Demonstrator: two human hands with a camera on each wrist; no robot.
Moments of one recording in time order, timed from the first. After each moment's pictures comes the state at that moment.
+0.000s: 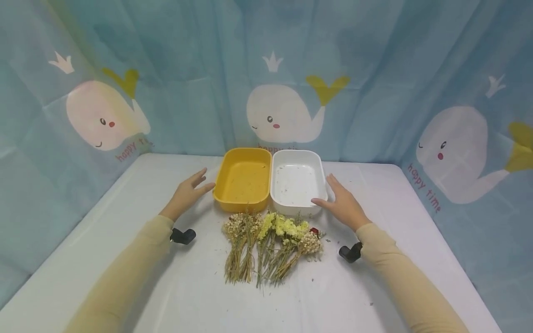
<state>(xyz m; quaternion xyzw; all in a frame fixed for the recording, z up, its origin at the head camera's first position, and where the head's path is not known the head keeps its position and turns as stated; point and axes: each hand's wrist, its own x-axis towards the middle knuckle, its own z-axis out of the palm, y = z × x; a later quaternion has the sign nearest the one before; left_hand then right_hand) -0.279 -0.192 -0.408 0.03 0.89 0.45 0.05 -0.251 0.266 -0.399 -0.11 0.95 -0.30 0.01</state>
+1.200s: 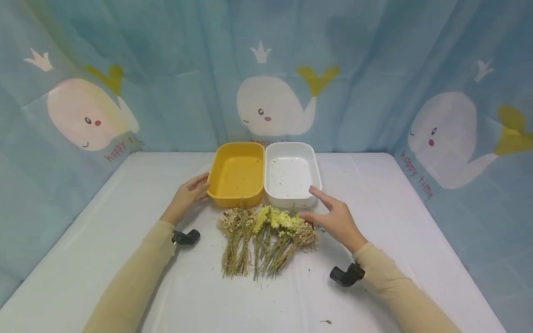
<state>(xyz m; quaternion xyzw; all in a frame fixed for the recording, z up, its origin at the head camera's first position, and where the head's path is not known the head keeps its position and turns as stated) -0.286 -0.182 -0.446 0.06 0.78 0.63 0.06 -0.175 0.240 -0.398 -0.11 0.87 -0.48 -0.01</state>
